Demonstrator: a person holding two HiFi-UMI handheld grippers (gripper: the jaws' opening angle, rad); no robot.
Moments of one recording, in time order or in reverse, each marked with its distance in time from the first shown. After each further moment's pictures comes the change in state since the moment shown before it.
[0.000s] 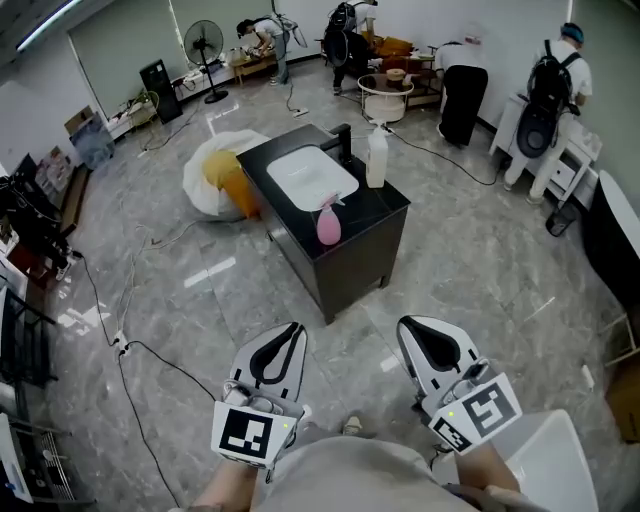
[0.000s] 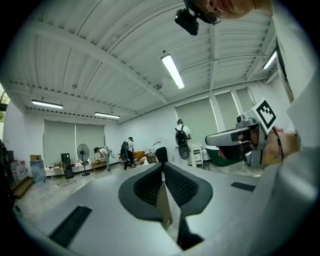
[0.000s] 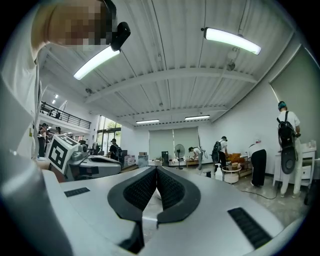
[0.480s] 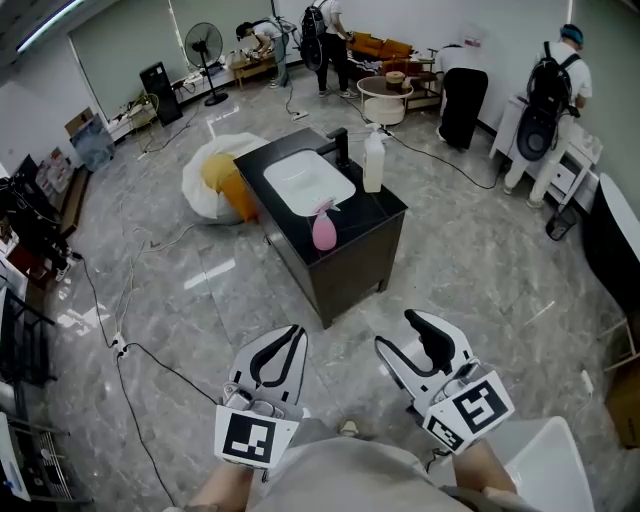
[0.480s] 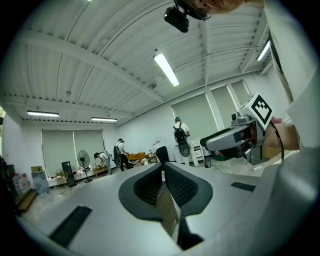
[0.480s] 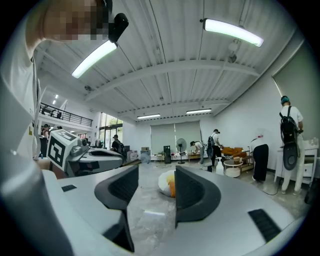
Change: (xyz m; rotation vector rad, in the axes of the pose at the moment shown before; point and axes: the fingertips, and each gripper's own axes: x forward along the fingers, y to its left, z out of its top) left arm 0.021 -0.012 0.006 0.117 -0.004 -0.009; right arm 0.007 -0.018 -0.018 0.023 0.065 0.024
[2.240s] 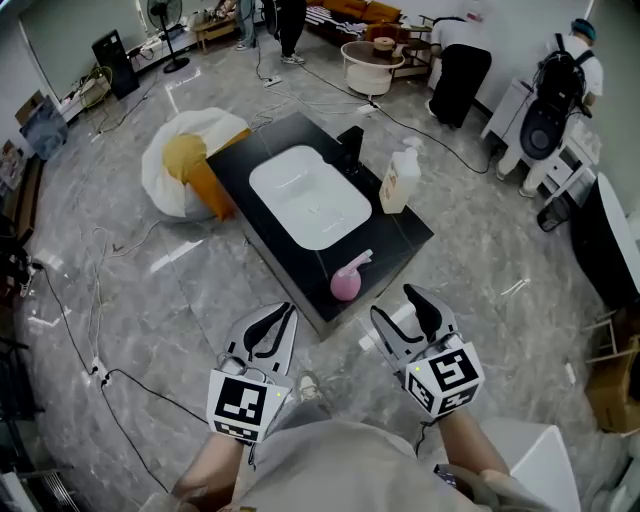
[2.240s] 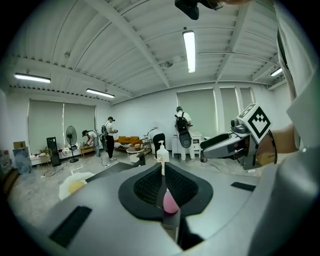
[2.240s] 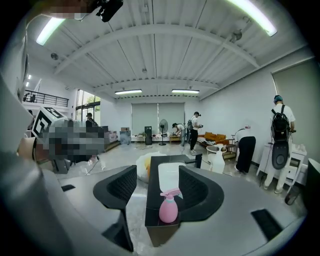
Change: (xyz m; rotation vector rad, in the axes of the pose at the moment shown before) left arm 0.230 0.267 -0.150 -0.127 0.161 -0.170; right arm 0.337 -0.157 -0.062 0.016 0.258 -0.224
